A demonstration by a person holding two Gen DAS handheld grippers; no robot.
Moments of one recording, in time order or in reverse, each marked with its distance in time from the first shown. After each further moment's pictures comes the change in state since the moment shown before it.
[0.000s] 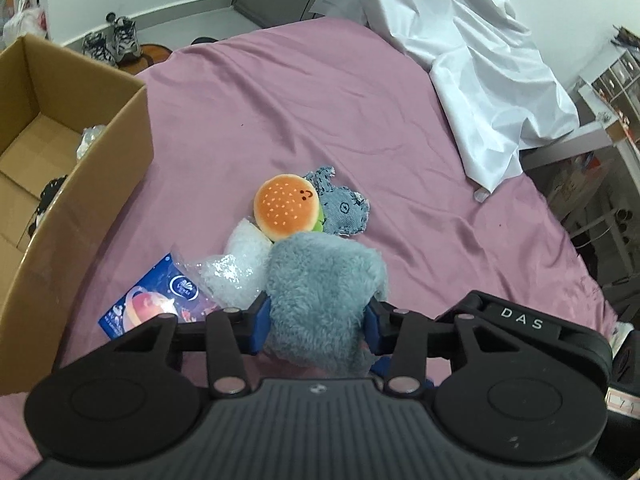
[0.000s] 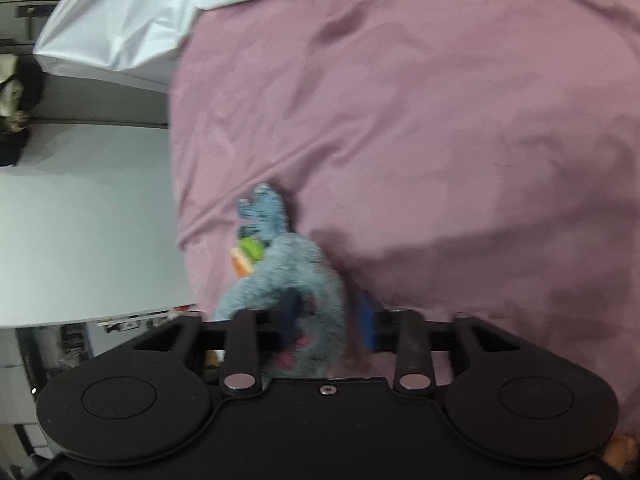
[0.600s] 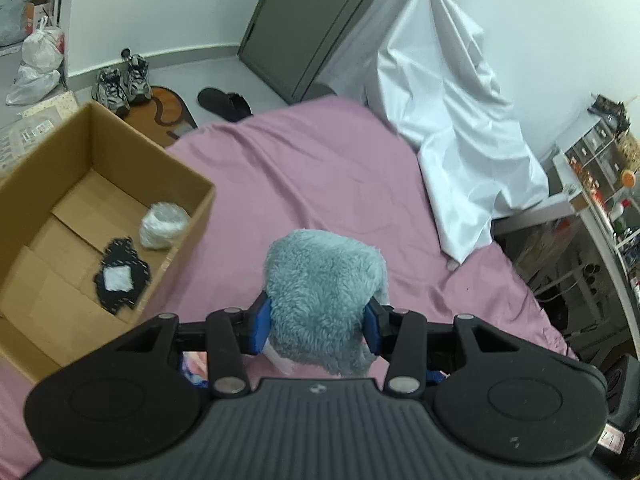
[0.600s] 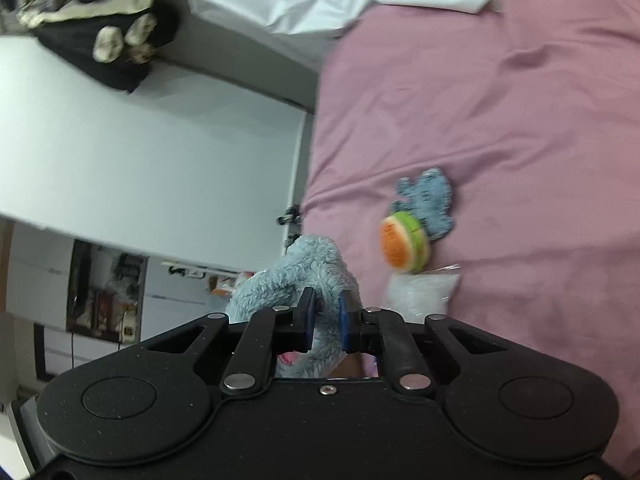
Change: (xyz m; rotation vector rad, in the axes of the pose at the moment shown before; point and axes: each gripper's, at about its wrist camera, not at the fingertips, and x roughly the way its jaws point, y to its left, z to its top) left arm -0.085 0.031 0.020 -0.053 -0.167 -0.060; right arm -0.035 0.062 -0.037 -0.304 -0.013 0.249
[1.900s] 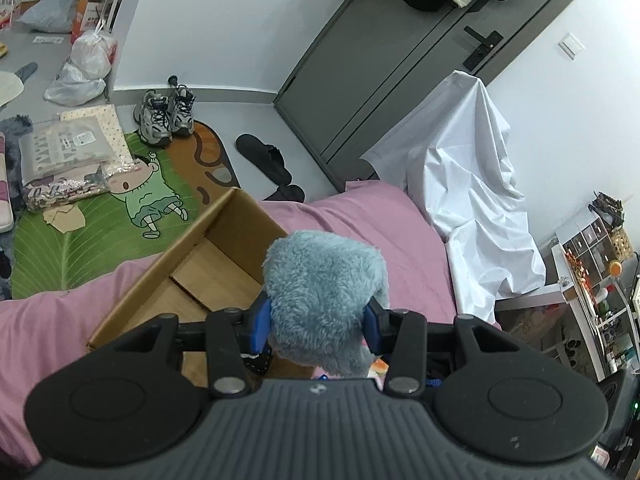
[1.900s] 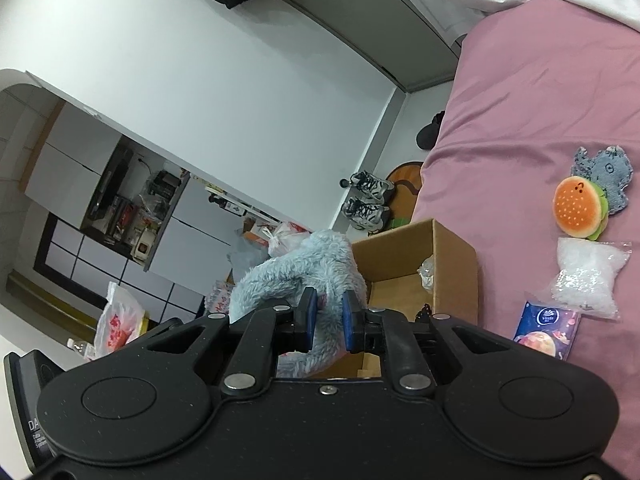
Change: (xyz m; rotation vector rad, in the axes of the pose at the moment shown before) left arm -0.072 0.126 0.042 -0.150 -0.139 -0.045; right arm 0.059 0.107 -0.068 -0.302 0.066 0.080
